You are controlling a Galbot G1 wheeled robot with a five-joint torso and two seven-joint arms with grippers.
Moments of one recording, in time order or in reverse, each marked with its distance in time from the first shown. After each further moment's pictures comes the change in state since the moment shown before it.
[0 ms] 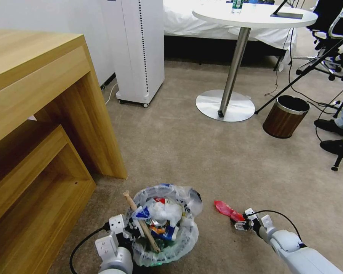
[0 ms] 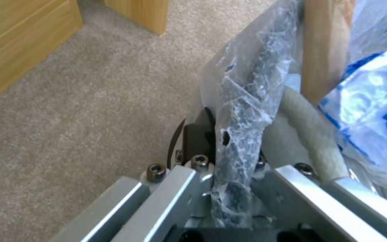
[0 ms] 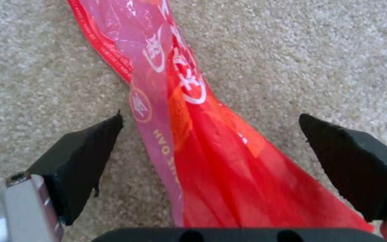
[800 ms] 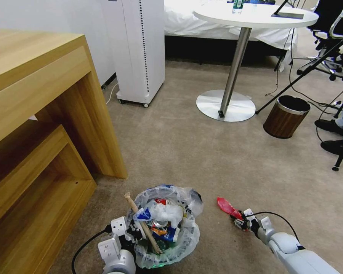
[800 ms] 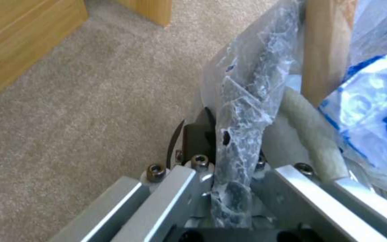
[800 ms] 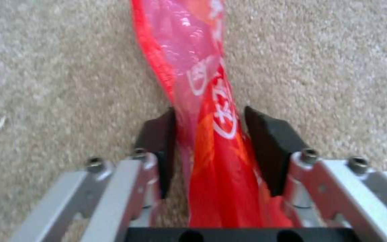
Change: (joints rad) left arm 0.030 -0.018 0.016 0.010 0.051 -0.012 0.003; right arm 0.020 0.007 -0.020 -0.023 0.046 0.057 -0.006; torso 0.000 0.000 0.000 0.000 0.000
